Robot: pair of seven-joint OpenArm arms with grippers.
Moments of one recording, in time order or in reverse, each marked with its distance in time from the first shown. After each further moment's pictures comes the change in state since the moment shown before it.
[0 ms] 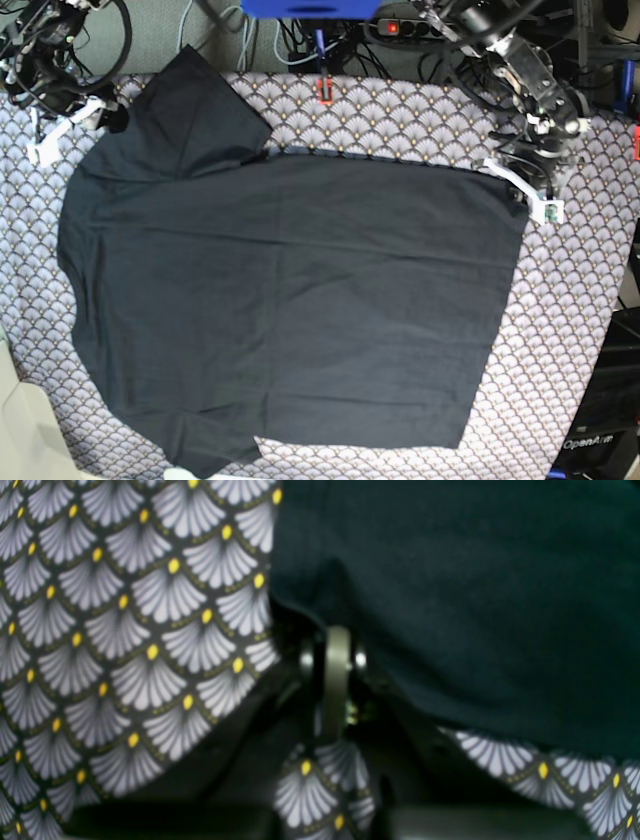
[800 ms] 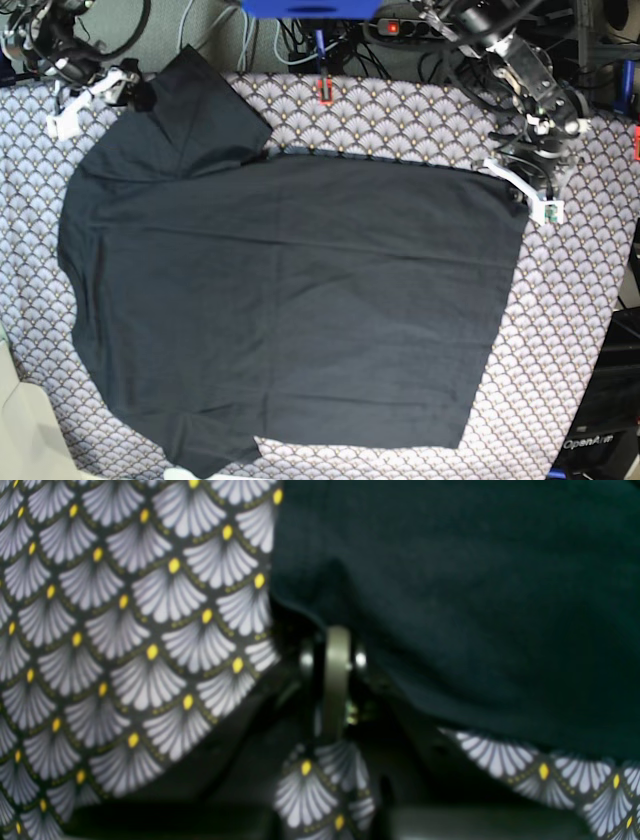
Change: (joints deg) left arm -0.1 0.0 0.0 -0.1 0.0 0.0 0.0; right arm -8.8 -3.0 -3.7 1.2 8.9 0.0 4.1
